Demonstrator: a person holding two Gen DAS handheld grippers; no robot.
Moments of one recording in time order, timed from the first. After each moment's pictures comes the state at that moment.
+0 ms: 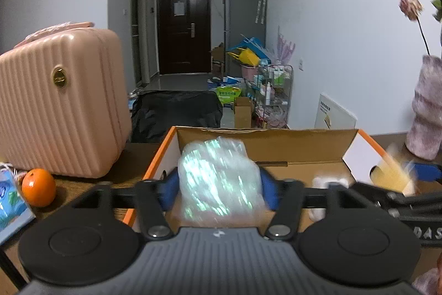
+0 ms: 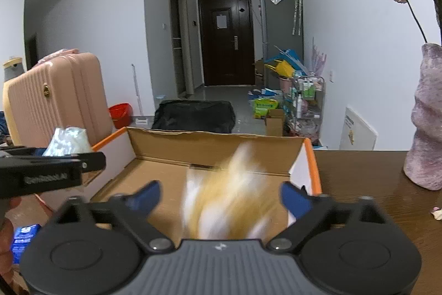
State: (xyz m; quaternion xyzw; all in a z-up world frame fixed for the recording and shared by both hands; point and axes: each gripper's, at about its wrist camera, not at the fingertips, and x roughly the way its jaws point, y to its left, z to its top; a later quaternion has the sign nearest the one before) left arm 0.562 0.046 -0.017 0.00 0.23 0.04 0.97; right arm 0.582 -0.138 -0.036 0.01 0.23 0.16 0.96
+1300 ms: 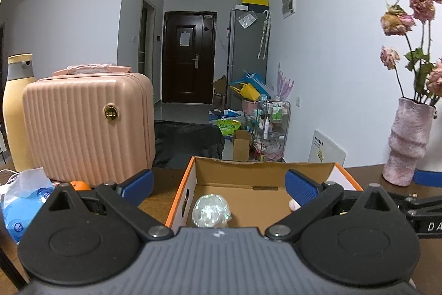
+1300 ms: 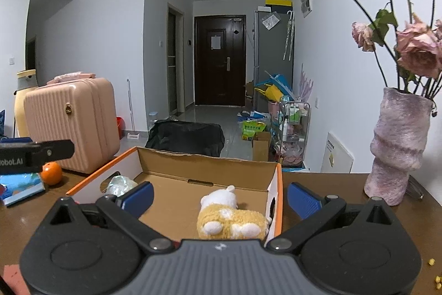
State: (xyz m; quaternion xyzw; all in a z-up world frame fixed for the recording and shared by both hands) left arm 0.461 0.057 0.038 -0.03 0.15 0.05 0.99; right arm 0.490 -0.162 0.016 -0.01 0.18 0.14 0.97
